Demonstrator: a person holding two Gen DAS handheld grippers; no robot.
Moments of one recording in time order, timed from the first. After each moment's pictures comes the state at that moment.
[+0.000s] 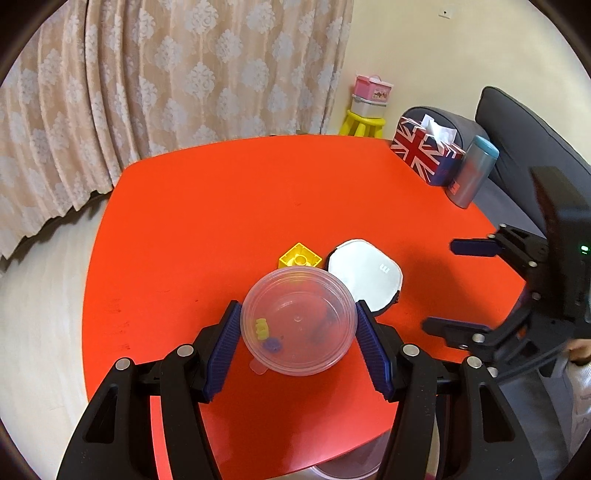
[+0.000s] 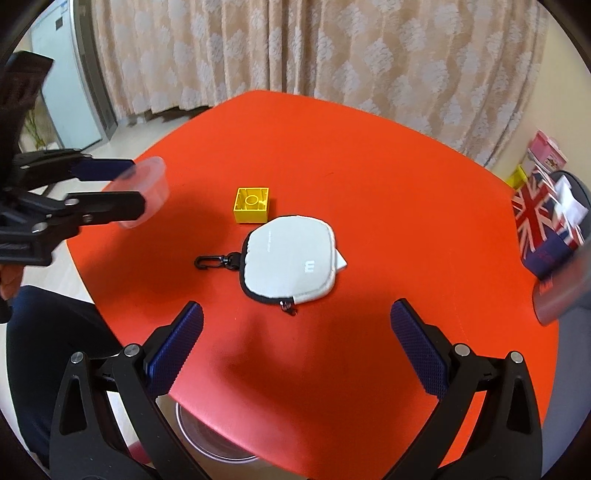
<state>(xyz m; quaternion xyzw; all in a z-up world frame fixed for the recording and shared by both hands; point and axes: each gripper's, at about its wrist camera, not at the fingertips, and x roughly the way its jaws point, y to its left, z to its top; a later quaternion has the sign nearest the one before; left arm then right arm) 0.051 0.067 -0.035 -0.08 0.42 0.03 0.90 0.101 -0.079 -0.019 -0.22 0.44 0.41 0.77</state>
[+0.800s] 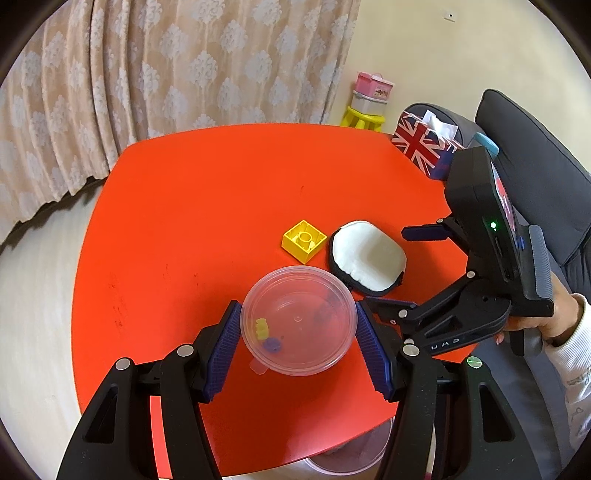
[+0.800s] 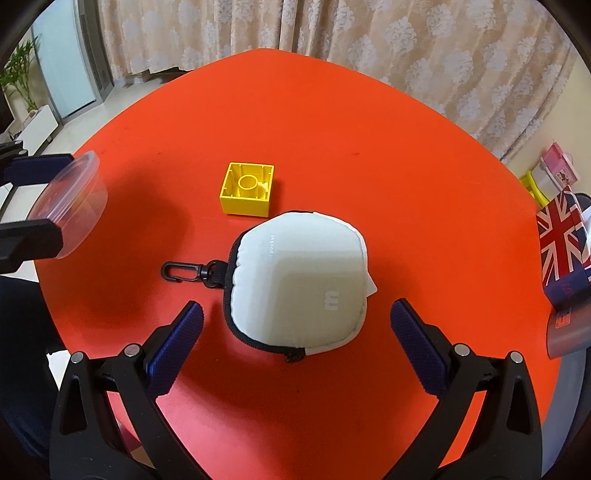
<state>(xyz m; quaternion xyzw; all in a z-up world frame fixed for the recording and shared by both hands) 0.039 0.073 -0.052 -0.10 0.43 0.02 0.90 0.115 -0.030 -0.066 -0.28 0.46 0.40 0.74</state>
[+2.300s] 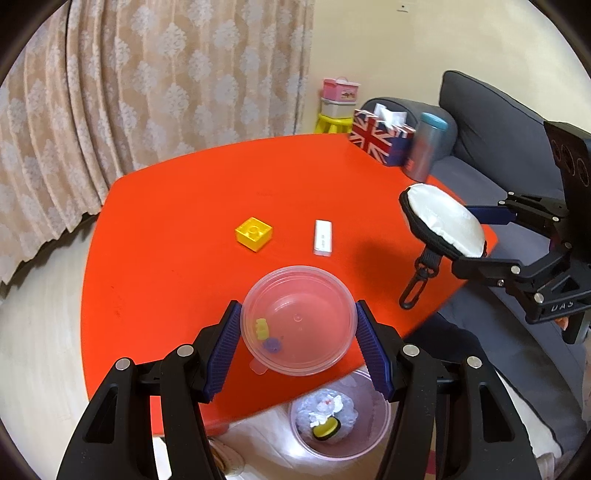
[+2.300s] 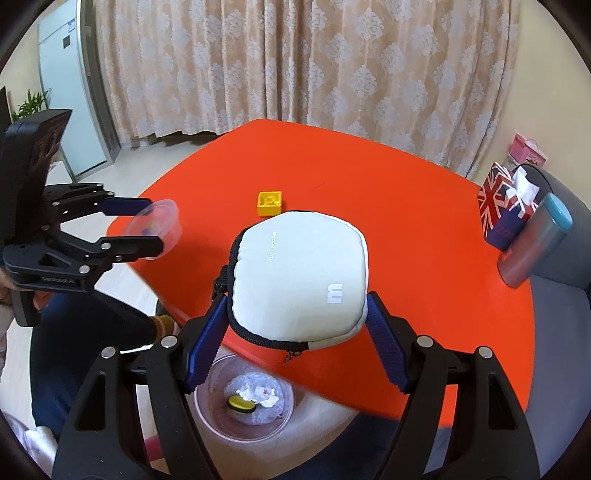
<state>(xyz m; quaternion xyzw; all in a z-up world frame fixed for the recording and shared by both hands) -0.011 0.010 -0.028 -0.04 0.40 -0.01 0.91 0.033 -0.157 0.032 -0.18 0.40 0.41 0.80</state>
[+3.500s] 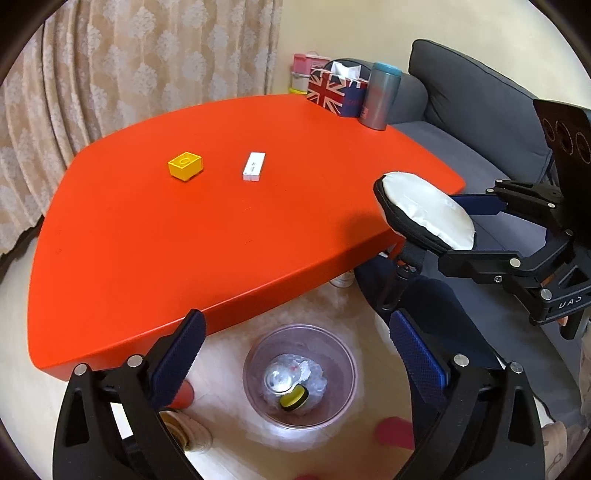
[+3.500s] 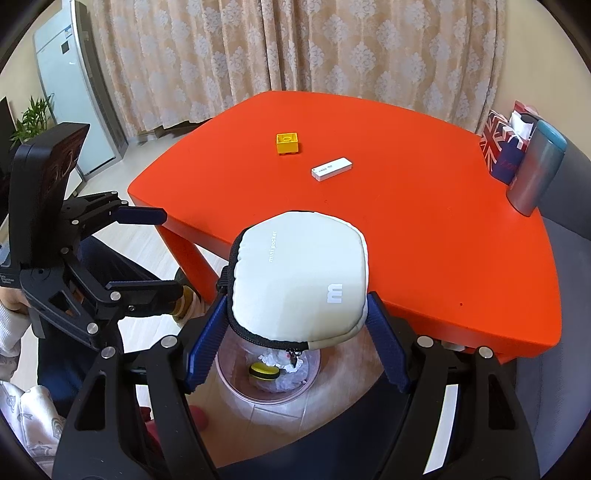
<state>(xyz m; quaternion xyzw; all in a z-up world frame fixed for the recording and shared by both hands) -0.047 -0.048 -0.080 -0.04 0.44 -0.05 0.90 -0.023 -0.205 -0.007 -0.16 0.43 0.41 0.79</state>
